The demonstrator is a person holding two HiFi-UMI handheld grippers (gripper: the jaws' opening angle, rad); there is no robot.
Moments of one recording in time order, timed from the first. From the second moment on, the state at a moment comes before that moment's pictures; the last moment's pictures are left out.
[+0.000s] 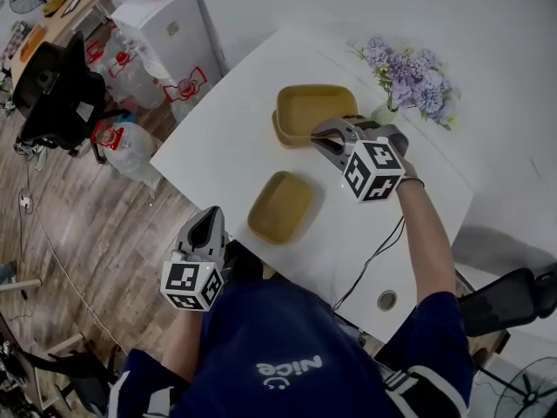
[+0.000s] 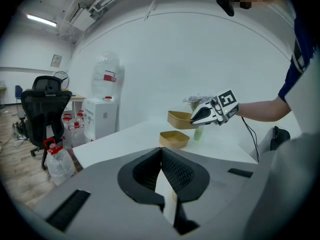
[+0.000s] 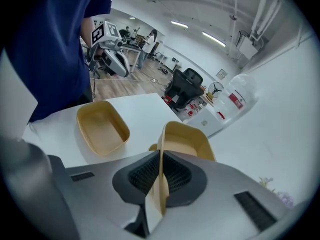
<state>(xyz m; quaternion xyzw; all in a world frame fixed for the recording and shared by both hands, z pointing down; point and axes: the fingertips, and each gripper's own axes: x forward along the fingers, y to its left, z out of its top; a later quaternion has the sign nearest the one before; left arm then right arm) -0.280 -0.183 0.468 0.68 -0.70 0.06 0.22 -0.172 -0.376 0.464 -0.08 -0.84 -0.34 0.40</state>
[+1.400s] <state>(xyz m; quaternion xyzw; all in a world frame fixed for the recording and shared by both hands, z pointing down) -0.288 -0.204 0.486 0.66 -0.71 0.11 0.23 -0.191 -0.402 0.566 -0.18 -0.83 -0.27 0.45</state>
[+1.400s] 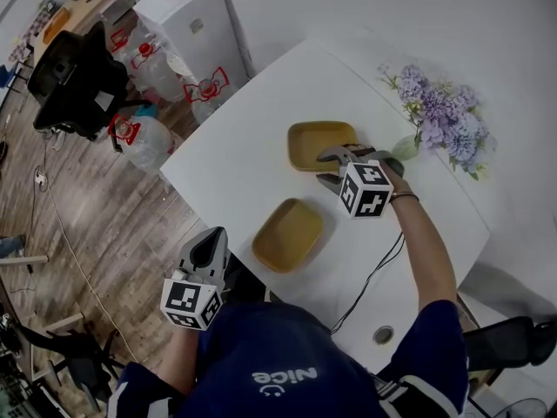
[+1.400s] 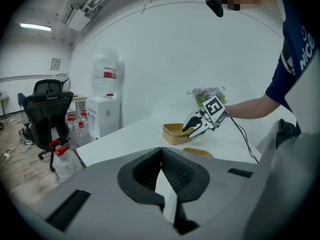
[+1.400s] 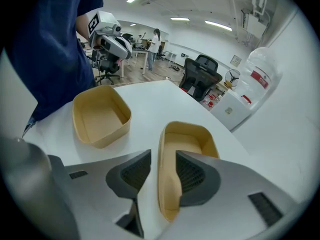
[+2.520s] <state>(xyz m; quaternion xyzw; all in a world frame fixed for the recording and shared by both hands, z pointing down) -0.271 -0.162 0.466 0.68 -0.71 0.06 0.21 -0.115 -0.355 0.556 0.04 -0.82 -0.18 0.54</state>
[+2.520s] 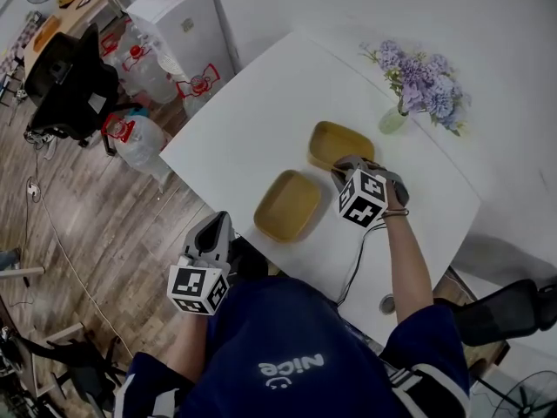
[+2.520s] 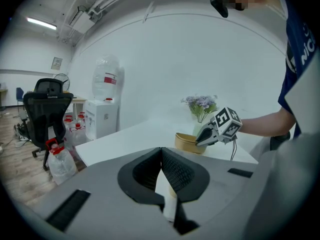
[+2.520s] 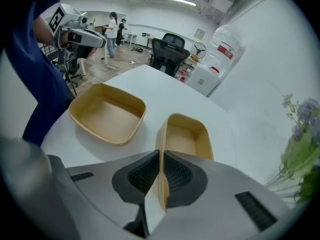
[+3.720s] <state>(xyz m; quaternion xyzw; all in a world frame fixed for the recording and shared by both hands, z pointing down) -0.223 -0.100 0.456 0.64 -0.74 0.00 0.21 -0.090 -0.237 0.474 -0.09 -0.83 -0.36 0.43</state>
